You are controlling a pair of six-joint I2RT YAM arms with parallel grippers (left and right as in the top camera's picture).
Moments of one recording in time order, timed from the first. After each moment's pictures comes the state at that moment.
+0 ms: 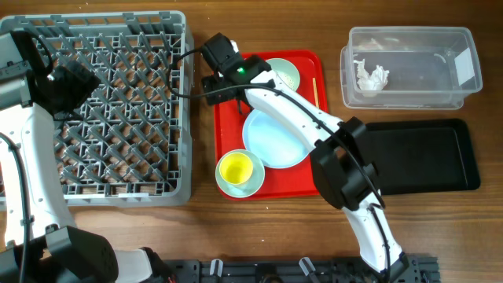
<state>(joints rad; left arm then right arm) 0.37 1.57 1.51 -1.03 0.01 -0.53 0.69 2.31 1.98 -0.77 0.18 0.35</state>
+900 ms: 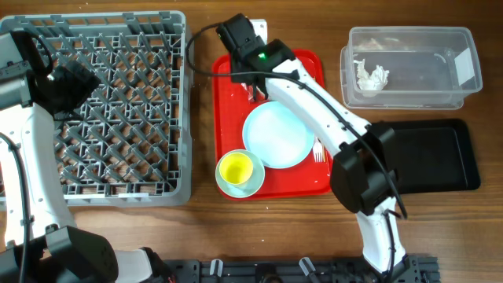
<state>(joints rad) 0.37 1.57 1.51 -1.03 0.01 -0.53 0.63 2.20 1.99 -0.85 0.31 0.51</state>
